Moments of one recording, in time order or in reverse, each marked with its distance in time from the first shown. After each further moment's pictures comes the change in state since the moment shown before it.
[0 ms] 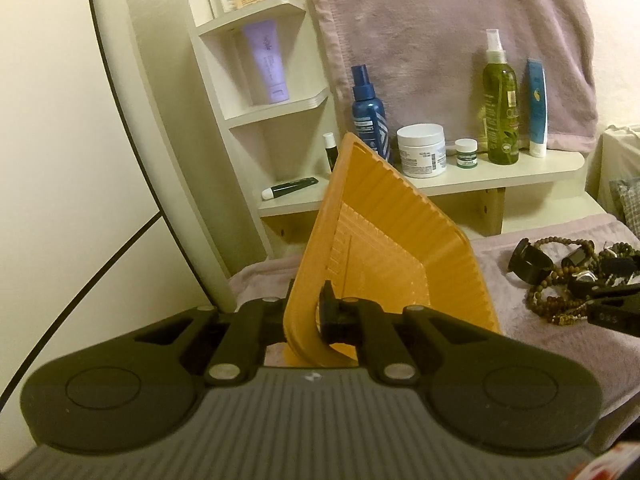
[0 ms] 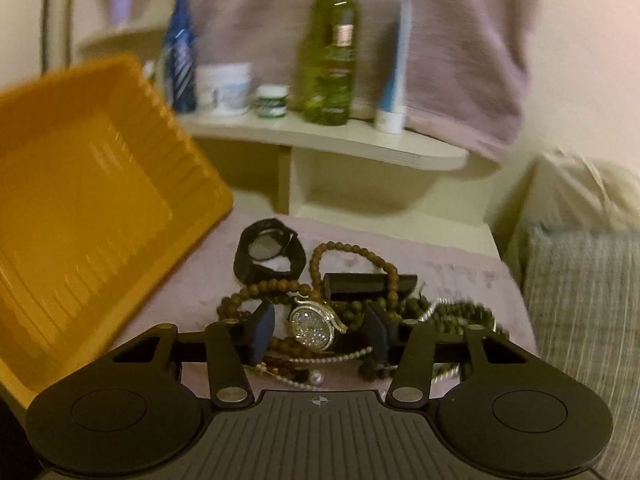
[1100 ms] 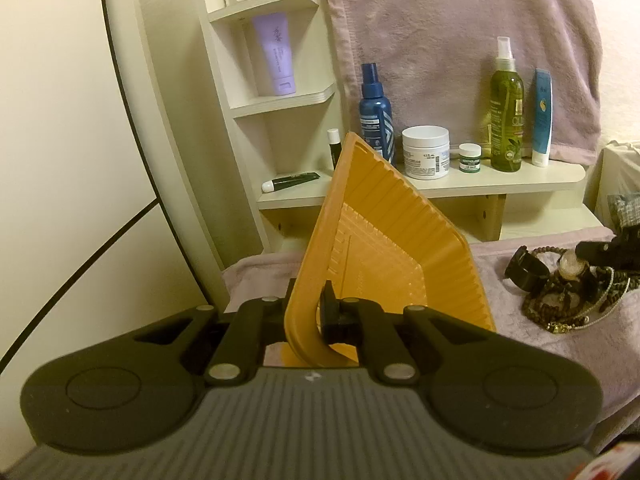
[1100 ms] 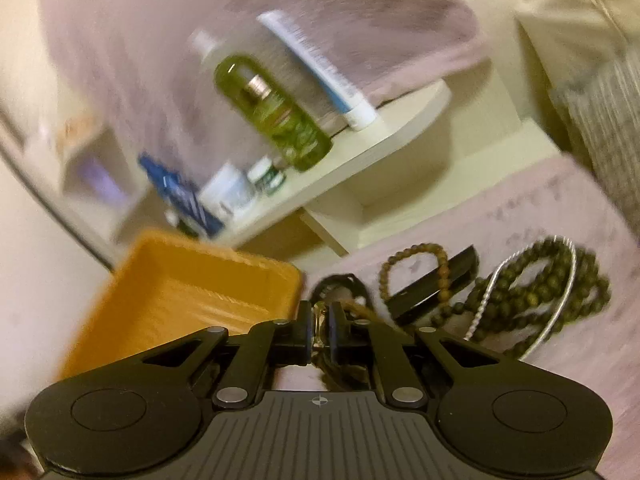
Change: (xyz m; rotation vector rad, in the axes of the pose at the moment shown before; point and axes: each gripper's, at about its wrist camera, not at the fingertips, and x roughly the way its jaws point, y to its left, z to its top) left arm 0.002 0.007 0.000 -0.055 0.014 -0.025; right arm 0.003 -0.096 0.023 0.717 -0.033 0.481
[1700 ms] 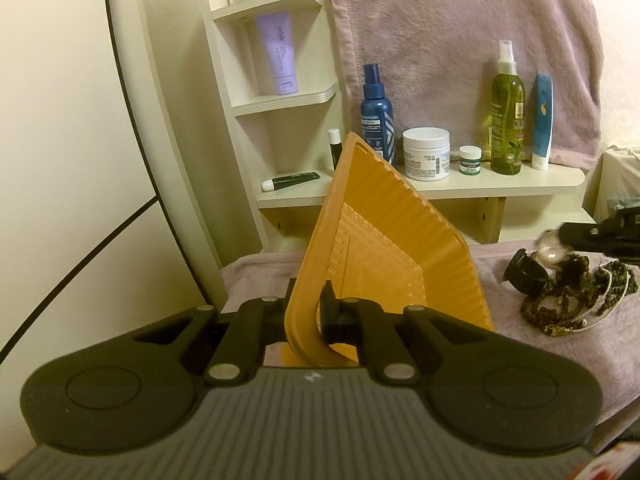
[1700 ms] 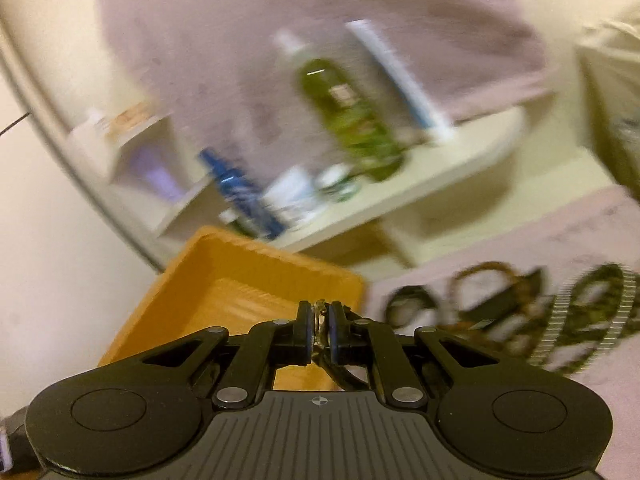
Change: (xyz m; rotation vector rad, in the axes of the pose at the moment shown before) left arm 0.000 0.002 -0.001 -0.017 -0.001 -0.007; right arm 0.003 0.057 -0.016 -0.140 -0.011 0.089
